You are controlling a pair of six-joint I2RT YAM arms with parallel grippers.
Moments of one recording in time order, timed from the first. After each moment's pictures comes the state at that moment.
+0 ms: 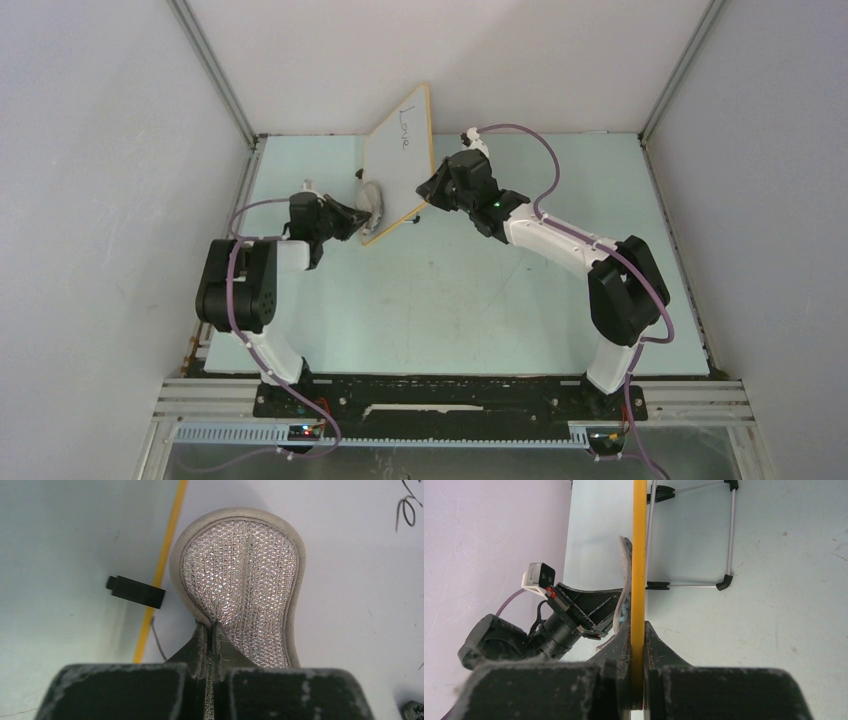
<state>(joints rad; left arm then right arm) -0.04 1.74 0.74 0.51 0.37 -1.01 0.70 1.79 1.39 -0.02 0.06 0.91</state>
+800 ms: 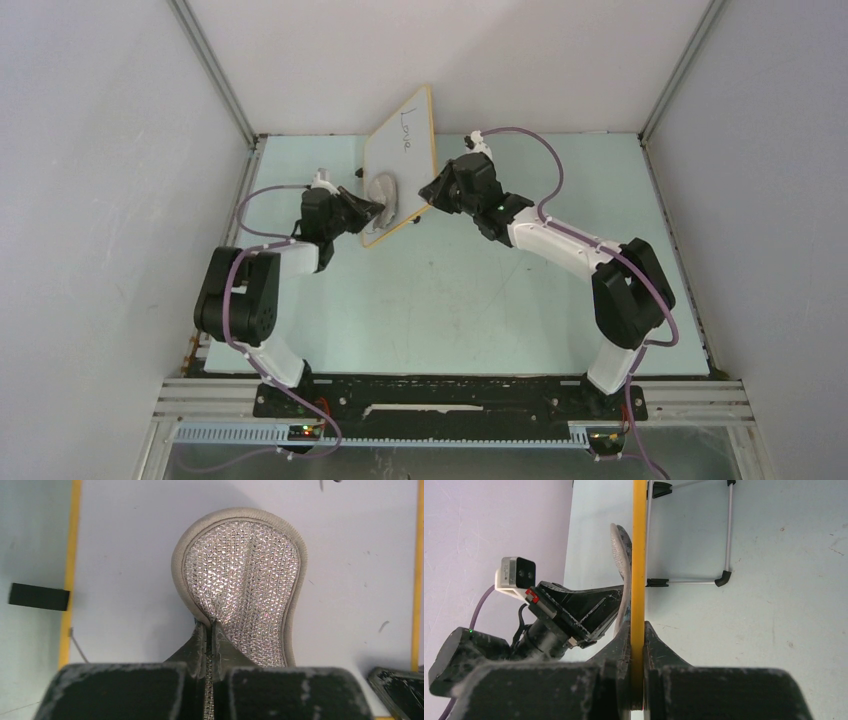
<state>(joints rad) -0.15 1.68 0.75 0.54 0.32 -0.96 0.69 1.76 1.34 0.01 0.05 0.91</state>
